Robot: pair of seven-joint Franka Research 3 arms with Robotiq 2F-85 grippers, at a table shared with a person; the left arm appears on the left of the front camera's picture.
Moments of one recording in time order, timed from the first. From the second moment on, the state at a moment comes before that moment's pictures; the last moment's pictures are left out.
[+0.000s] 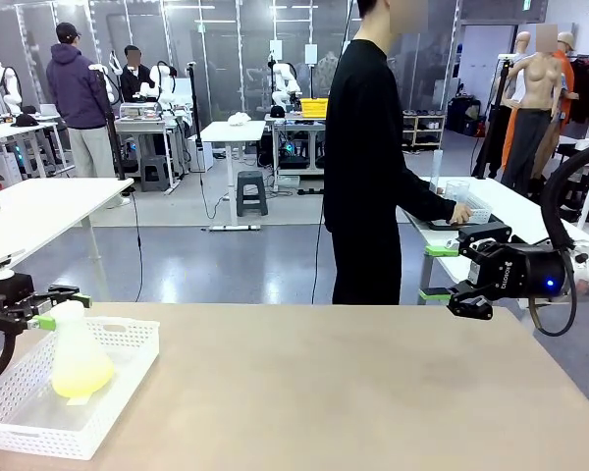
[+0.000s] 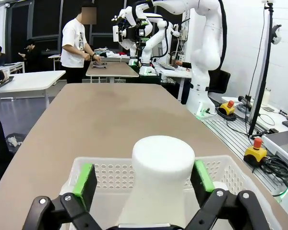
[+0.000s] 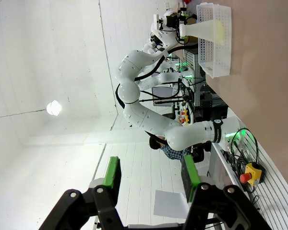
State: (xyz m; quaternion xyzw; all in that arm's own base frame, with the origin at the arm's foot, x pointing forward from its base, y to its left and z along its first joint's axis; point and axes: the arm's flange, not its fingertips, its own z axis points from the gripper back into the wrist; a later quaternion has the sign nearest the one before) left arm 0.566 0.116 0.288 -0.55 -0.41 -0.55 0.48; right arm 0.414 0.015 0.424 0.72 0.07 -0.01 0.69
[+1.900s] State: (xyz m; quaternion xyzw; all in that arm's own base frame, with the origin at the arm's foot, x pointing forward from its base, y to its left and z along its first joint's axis) left arm 0.482 0.134 0.427 -0.73 -0.11 -0.22 0.64; right arm 0.414 0.015 0.424 0.72 0.07 -0.01 0.69
